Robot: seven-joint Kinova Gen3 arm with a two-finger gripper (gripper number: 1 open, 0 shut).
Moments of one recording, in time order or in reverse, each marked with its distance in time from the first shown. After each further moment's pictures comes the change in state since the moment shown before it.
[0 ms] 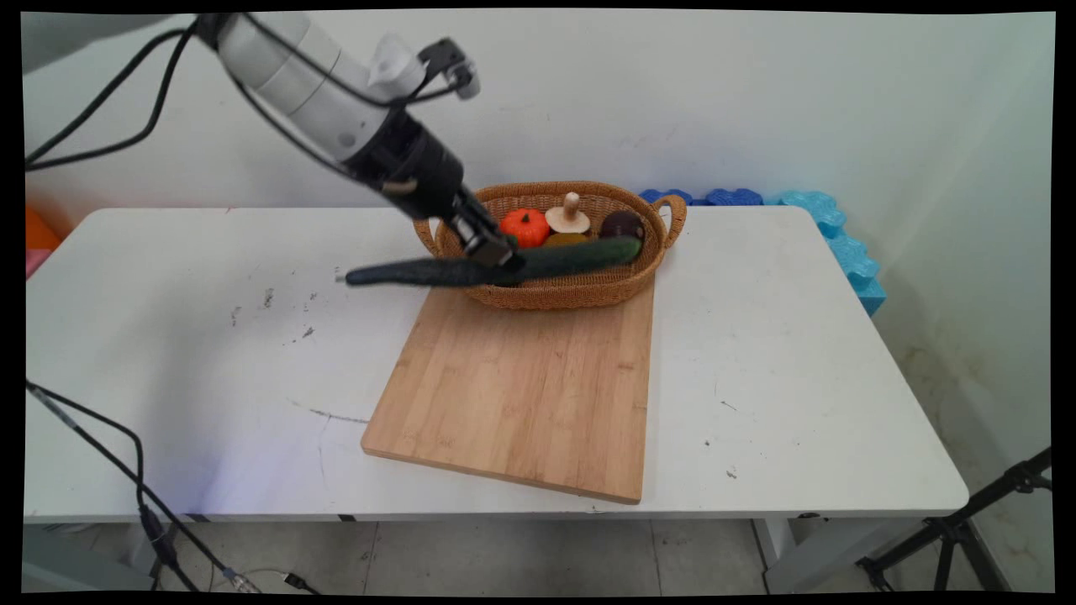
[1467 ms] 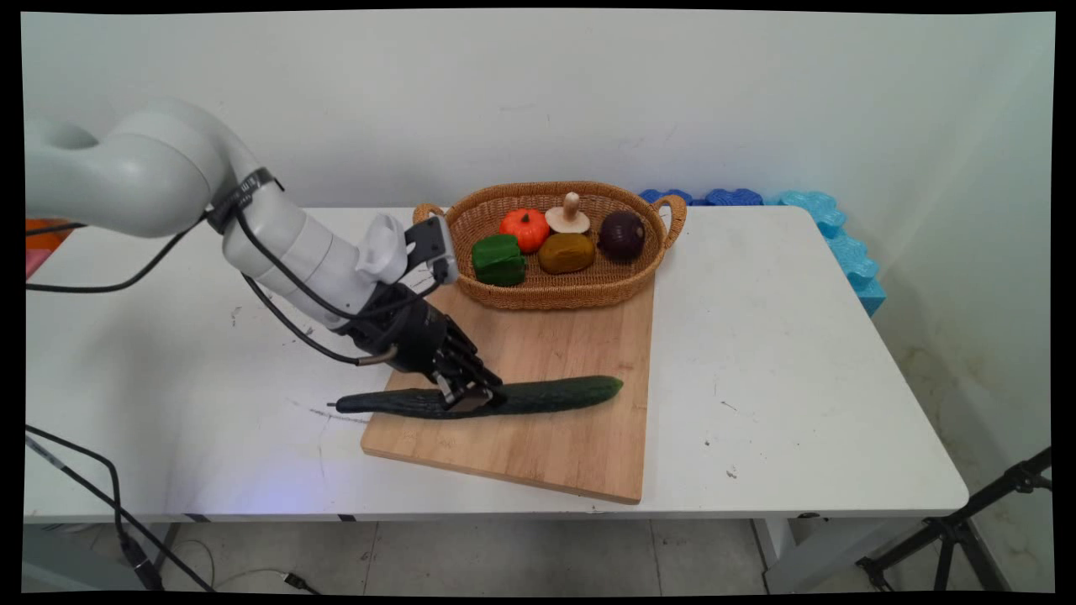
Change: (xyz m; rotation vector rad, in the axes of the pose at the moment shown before) arm -0.111 0.045 0.080 -0.083 -0.030 0.044
